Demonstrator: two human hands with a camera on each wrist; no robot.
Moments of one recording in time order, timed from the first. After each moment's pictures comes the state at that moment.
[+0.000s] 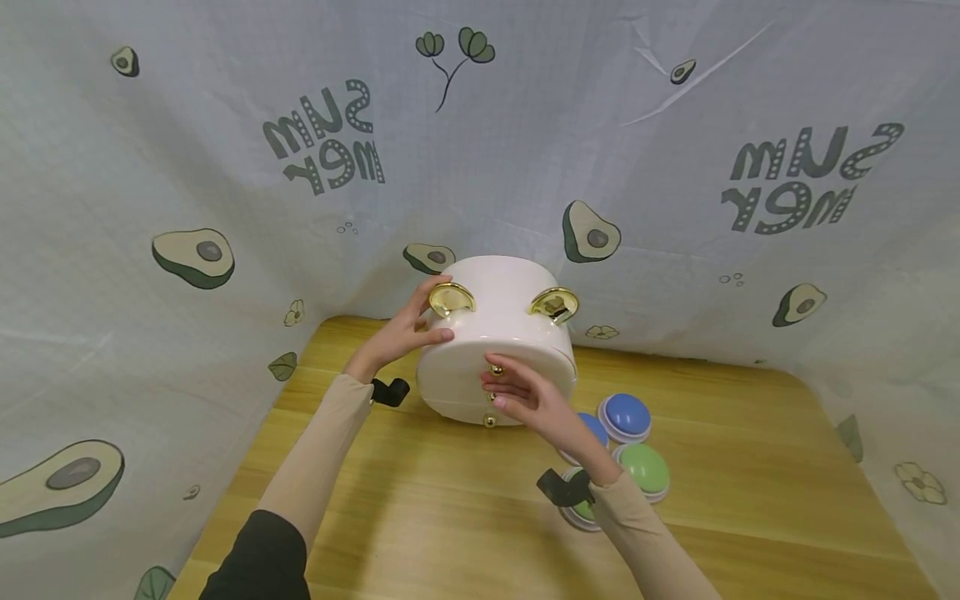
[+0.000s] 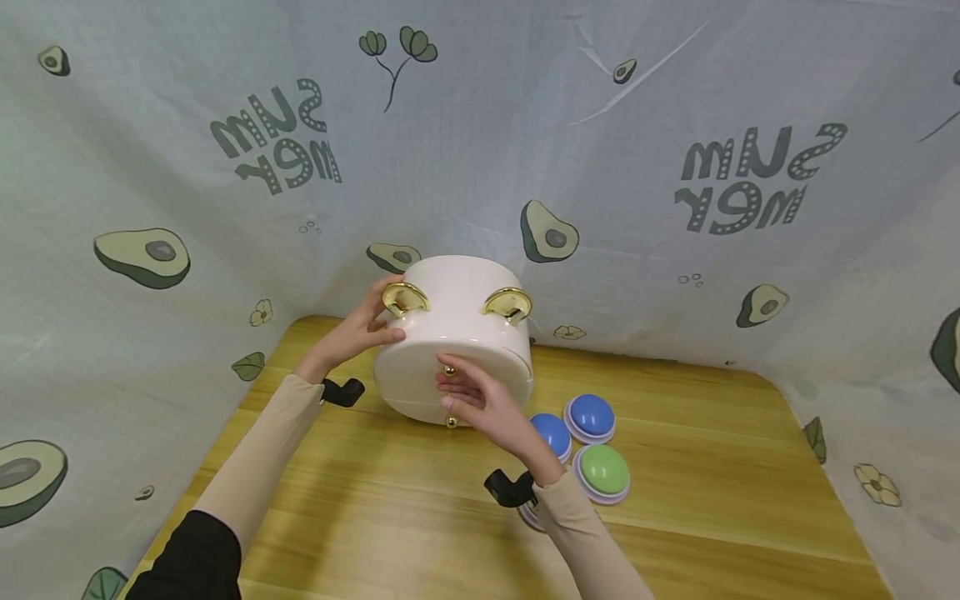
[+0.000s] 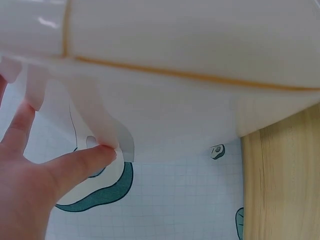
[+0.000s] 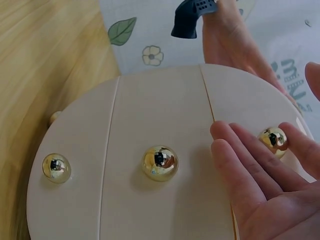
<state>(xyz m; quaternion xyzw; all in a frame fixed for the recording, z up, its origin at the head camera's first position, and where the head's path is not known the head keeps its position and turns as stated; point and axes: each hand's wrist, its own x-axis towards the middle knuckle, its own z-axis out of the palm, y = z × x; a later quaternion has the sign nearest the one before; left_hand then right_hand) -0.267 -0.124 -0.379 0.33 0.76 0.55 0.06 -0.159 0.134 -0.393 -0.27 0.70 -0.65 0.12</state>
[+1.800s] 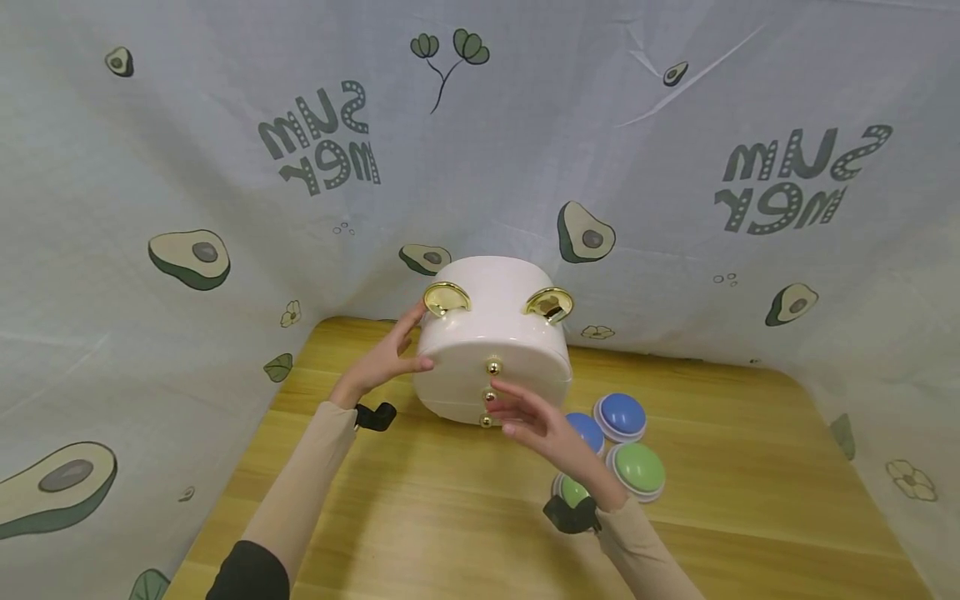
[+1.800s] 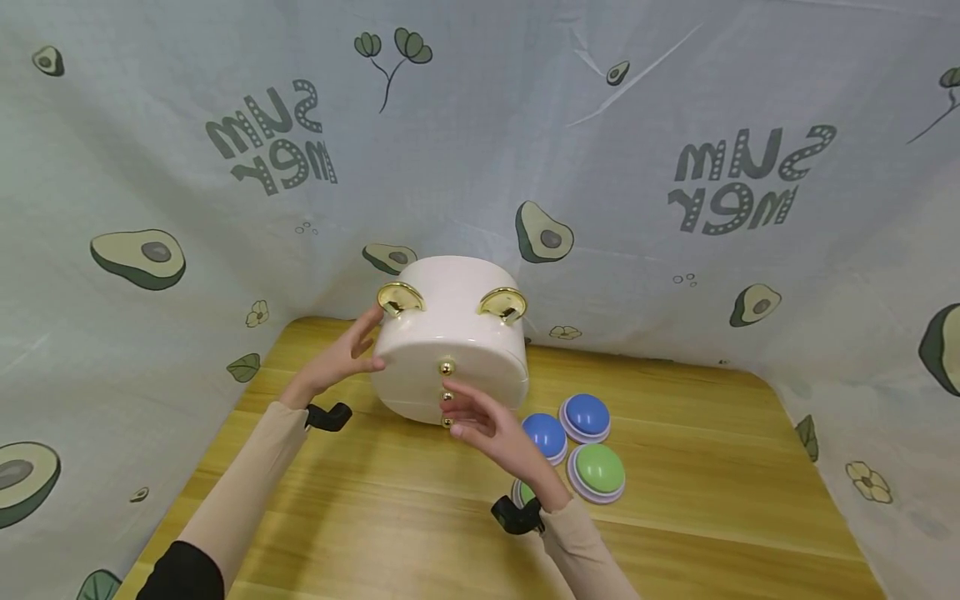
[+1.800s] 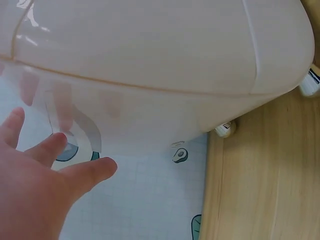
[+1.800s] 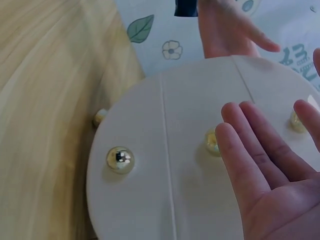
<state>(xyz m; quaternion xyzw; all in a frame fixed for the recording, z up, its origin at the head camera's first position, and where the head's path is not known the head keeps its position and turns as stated) -0.228 -0.138 -0.380 0.29 0.74 0.60 0.12 -0.141 0.153 -0.419 -0.30 0.70 -0.64 0.12</state>
